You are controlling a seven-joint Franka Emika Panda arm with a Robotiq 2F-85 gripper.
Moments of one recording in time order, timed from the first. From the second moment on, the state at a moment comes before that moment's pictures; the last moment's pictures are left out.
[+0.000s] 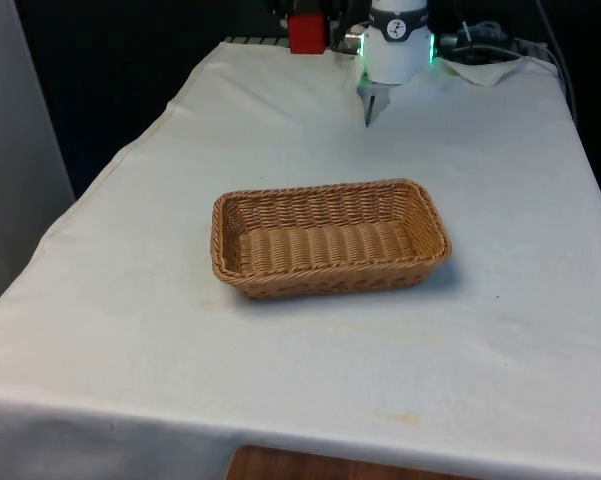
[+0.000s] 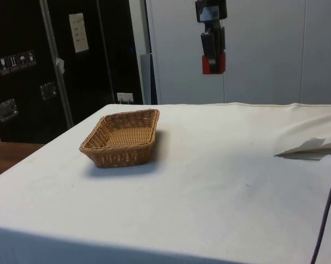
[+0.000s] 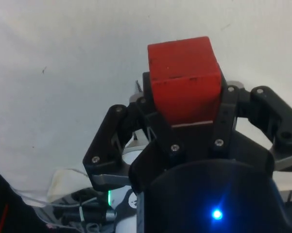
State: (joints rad) arm 0.17 -0.33 -0.45 -2.55 -0.19 2.19 -0.08
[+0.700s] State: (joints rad) arm 0.17 -0.38 -0.40 -2.54 -0.23 2.13 -0.04
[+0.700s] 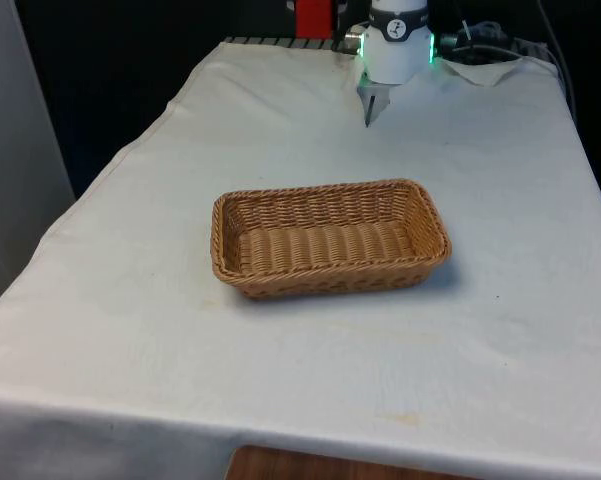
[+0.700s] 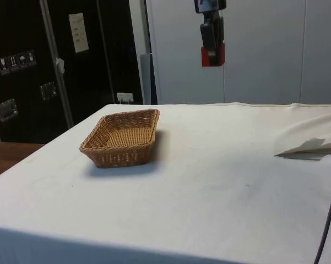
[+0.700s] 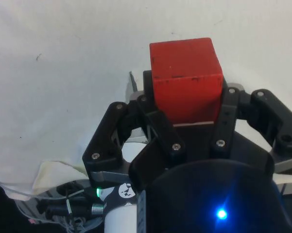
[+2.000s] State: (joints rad) arm 0.19 -0.15 -0.34 -2.34 -0.18 2.13 -0.09
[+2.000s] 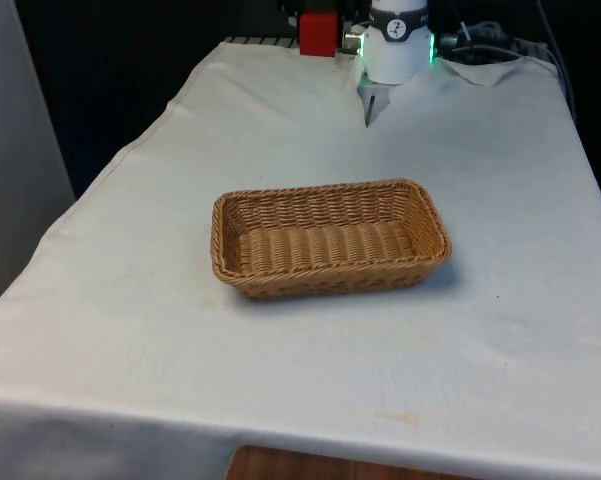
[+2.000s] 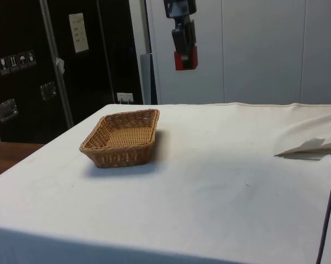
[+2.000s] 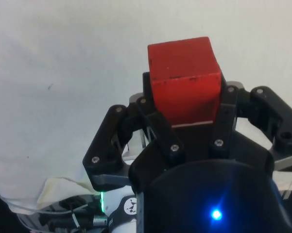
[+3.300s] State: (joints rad) arm 0.20 0.14 -0.28 -2.03 -0.12 2.14 -0.14
